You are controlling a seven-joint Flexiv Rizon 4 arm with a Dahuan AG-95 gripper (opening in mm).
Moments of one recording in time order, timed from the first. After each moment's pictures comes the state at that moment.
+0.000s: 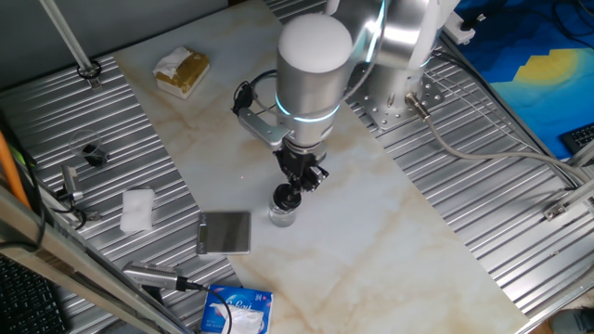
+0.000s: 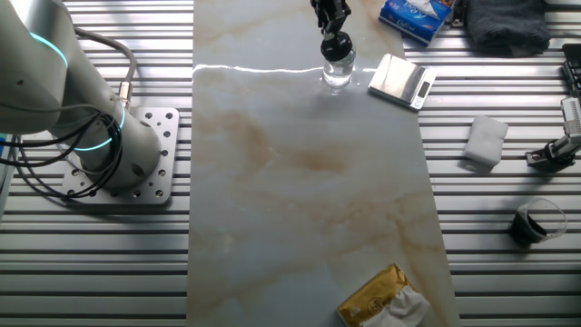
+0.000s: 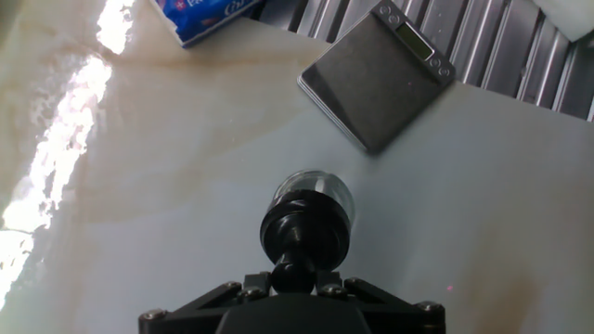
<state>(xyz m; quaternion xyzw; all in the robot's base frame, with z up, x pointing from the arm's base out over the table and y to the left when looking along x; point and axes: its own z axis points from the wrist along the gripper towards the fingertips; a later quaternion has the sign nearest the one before) 0.430 0.205 0.155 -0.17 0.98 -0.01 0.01</state>
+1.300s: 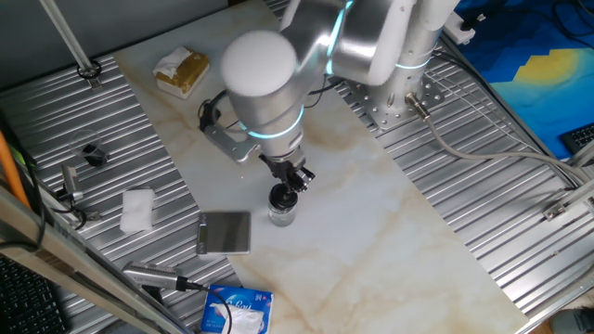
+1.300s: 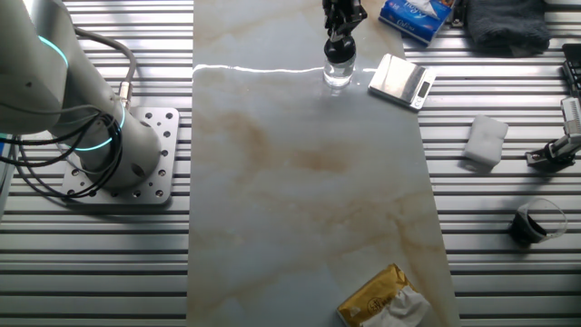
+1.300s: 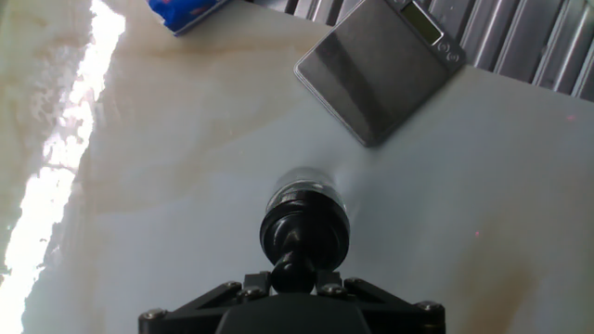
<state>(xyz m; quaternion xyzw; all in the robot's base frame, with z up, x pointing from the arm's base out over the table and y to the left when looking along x) 0.445 0.200 0.155 -0.18 0.98 0.01 -0.08</state>
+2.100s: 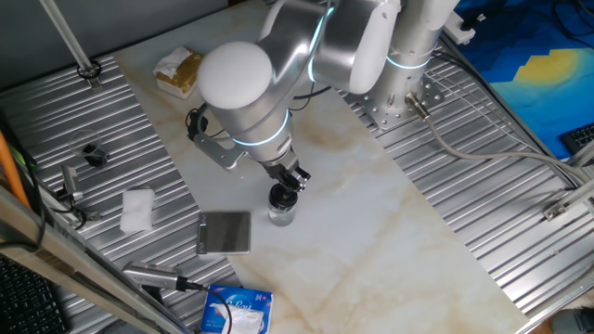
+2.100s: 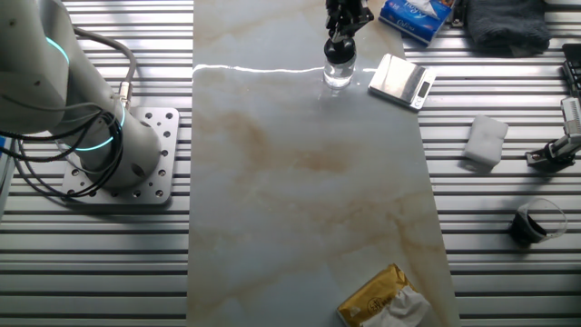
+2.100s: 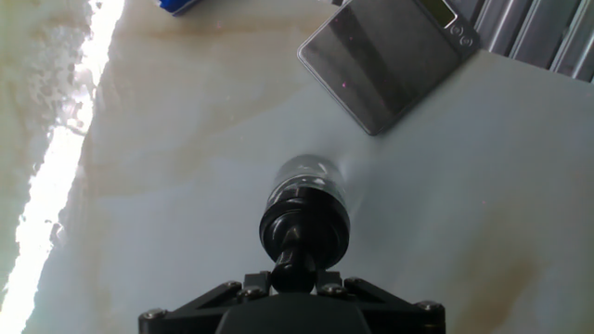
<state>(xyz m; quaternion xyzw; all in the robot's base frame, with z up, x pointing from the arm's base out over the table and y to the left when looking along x) 0.447 0.197 0.157 -0.19 0.98 0.01 -0.11</state>
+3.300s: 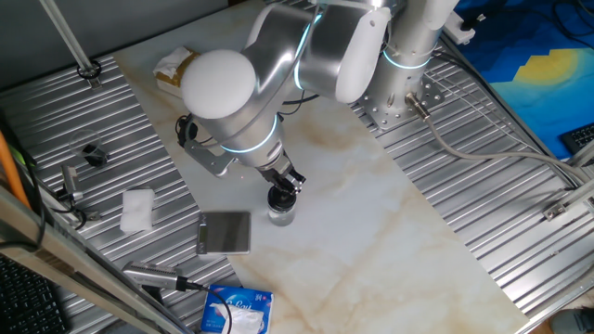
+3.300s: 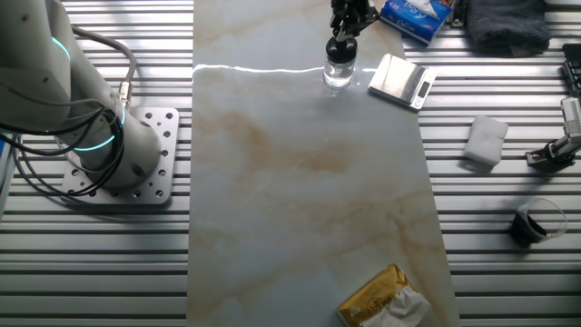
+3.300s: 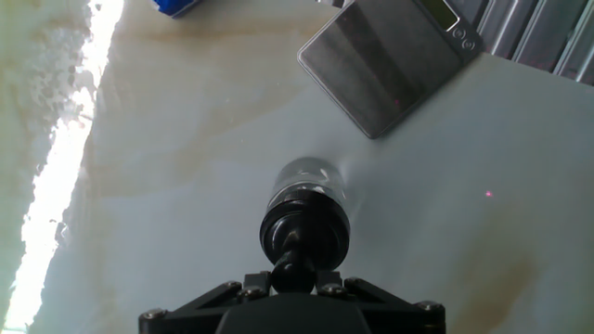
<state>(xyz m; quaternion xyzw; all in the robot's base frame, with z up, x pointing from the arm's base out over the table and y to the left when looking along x) 0.456 0.199 0.158 -0.19 0.97 0.01 -0.12</state>
